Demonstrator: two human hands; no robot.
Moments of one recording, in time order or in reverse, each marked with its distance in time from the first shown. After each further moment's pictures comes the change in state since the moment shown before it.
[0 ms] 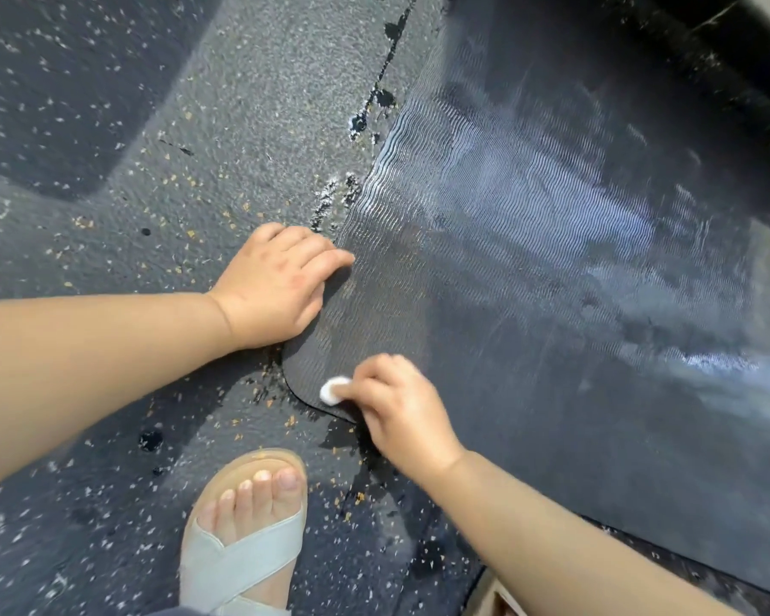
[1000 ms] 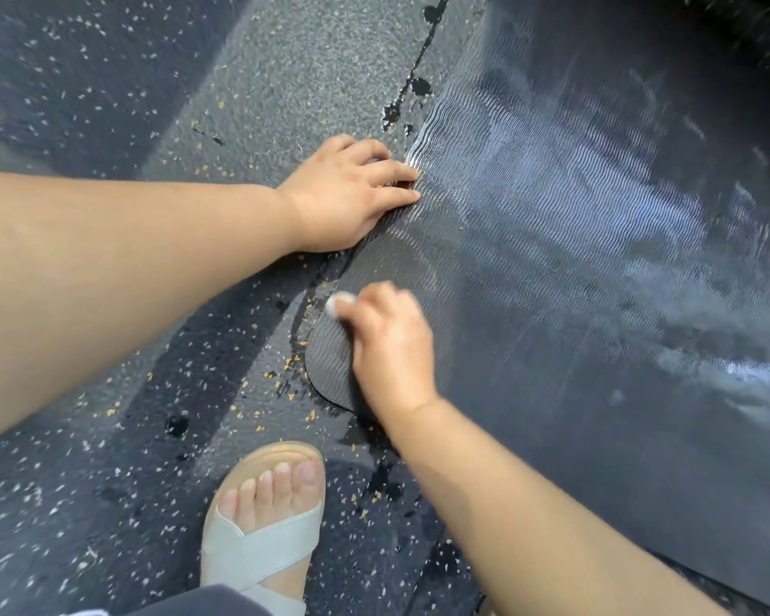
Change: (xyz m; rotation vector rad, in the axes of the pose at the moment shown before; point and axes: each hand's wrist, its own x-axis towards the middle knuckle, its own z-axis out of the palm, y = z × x) left_hand 0.079 -0.037 -0.004 0.137 -0.151 0.061; right_hand 0.063 -0.018 0.015 -0.078 0.202 0.164
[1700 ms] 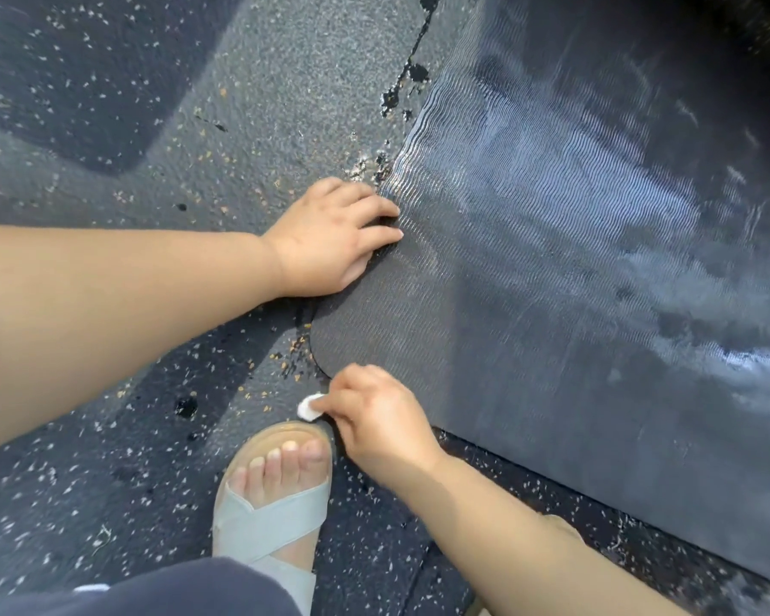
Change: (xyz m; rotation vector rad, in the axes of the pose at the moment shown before) left_hand -0.050 0.032 0.008 -0.087 0.117 0.064; right_hand -0.068 -0.014 -0.012 0.139 -0.390 -0.115
